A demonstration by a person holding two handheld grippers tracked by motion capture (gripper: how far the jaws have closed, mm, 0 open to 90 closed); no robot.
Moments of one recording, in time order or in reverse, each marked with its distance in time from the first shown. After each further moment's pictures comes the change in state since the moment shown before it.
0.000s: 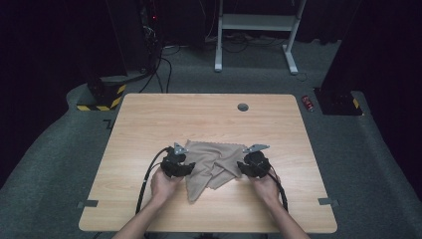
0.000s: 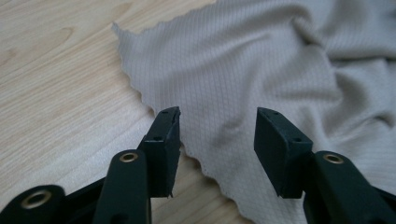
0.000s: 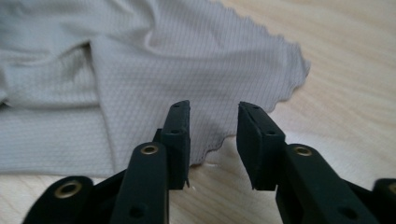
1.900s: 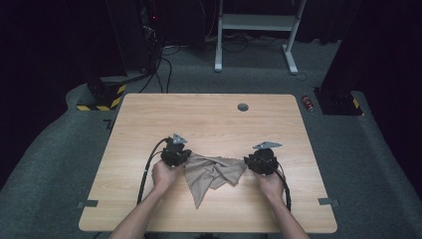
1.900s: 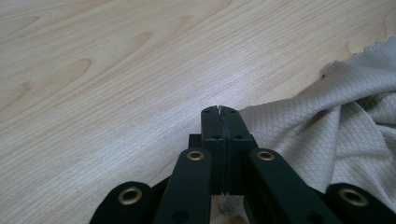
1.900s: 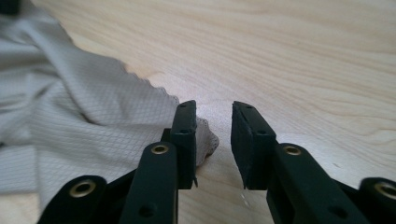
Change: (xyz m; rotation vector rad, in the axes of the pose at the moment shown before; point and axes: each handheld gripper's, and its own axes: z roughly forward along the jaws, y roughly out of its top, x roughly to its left) left arm 0.025 0.022 0.011 -0.038 -0.039 -0.029; right arm -0.023 -0.002 -0.009 -0.060 0.011 0.108
